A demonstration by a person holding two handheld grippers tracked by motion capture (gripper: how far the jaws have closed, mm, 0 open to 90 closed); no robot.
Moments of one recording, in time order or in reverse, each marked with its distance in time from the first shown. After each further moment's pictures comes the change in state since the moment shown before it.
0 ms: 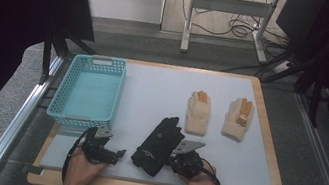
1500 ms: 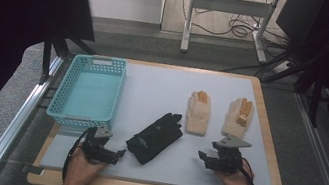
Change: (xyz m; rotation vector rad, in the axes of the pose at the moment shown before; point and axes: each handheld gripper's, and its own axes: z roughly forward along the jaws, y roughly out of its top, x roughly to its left) left arm 0.000 -0.001 0.000 -0.002 -0.001 -0.015; right arm -0.067 -0.045 -0.073 -0.074 -0.302 0.189
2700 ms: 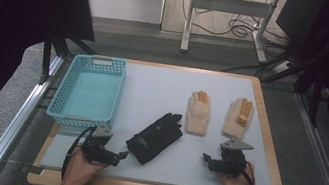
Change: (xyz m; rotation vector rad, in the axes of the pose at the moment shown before) left arm -0.014 0.016 -0.021 -0.034 -0.109 -0.007; right arm -0.012 -0.016 0.004 0.039 -0.078 0.022
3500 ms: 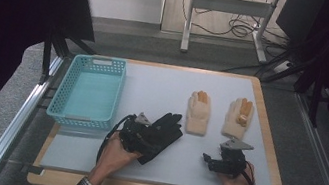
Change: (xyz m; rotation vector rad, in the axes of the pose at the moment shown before) left arm -0.037 0.077 0.071 0.105 -0.086 0.074; right arm 0.000 0.000 0.000 -0.002 -0.001 -0.001
